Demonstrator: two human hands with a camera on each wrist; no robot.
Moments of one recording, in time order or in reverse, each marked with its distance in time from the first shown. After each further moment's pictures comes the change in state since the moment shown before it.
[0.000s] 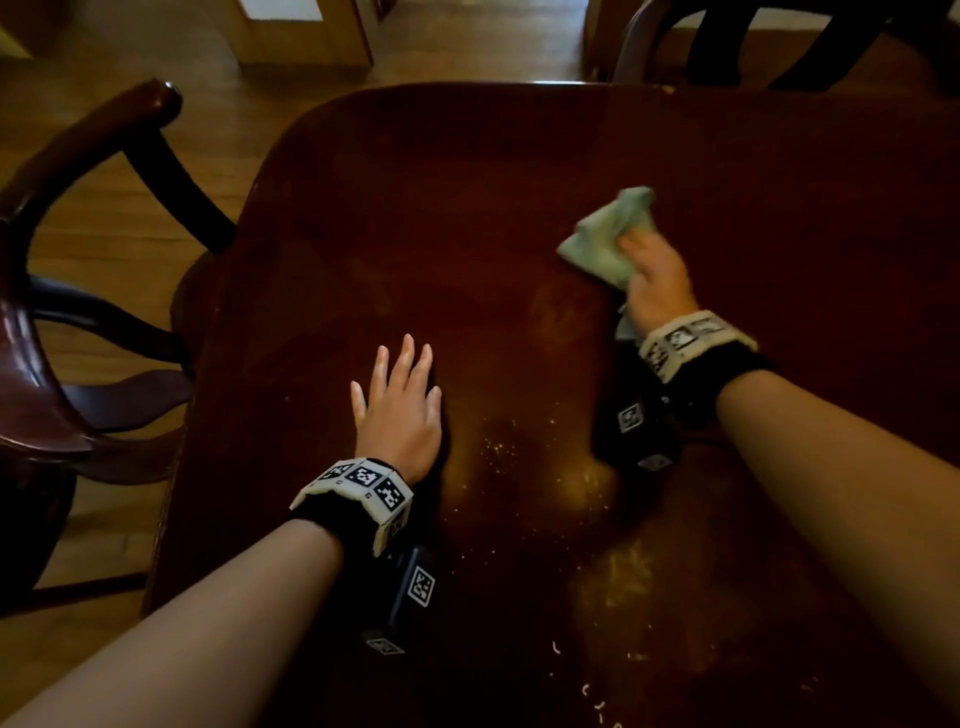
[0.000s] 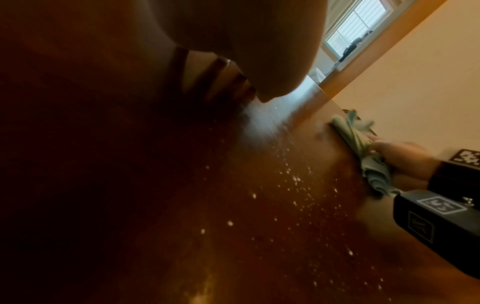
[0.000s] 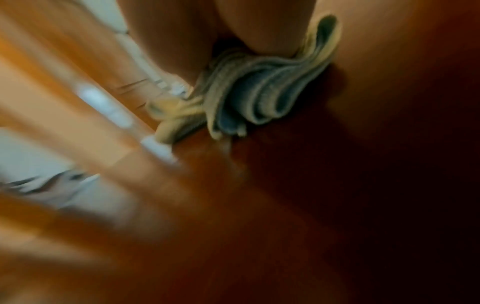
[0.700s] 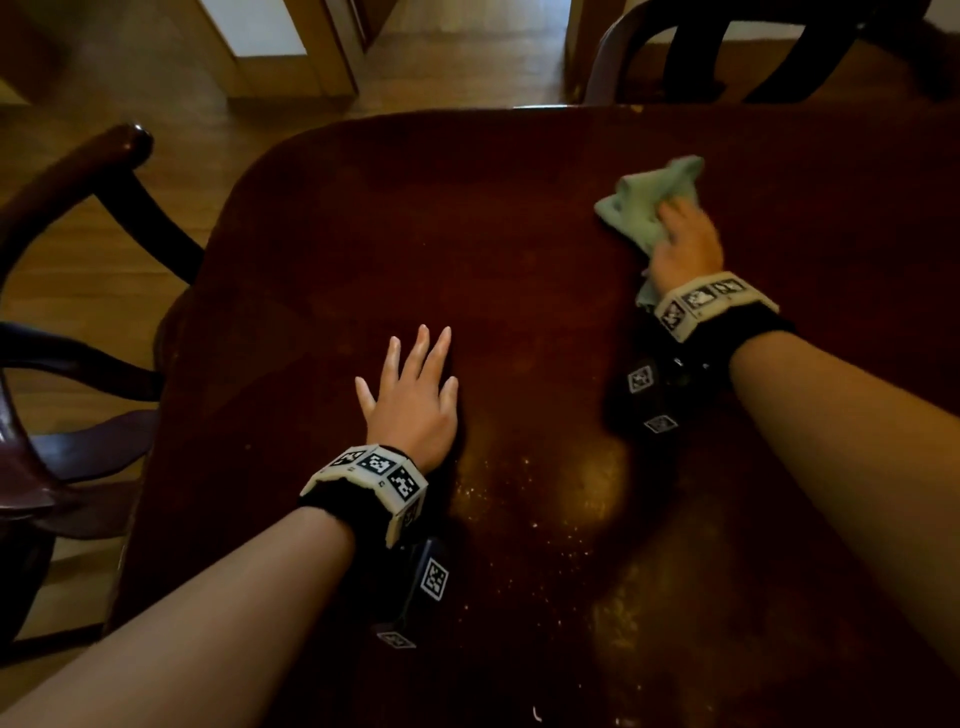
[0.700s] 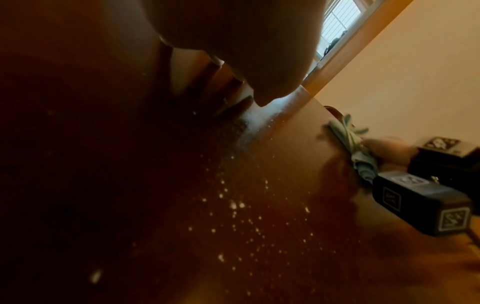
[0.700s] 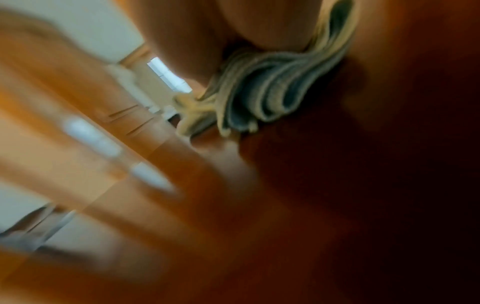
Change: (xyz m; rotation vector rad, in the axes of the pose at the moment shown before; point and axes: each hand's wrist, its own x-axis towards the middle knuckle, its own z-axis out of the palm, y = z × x) left_hand 0.044 0.048 0.001 0.035 0.023 0.040; right_hand 0.062 0.027 -0.041 -0.122 0.114 0.148
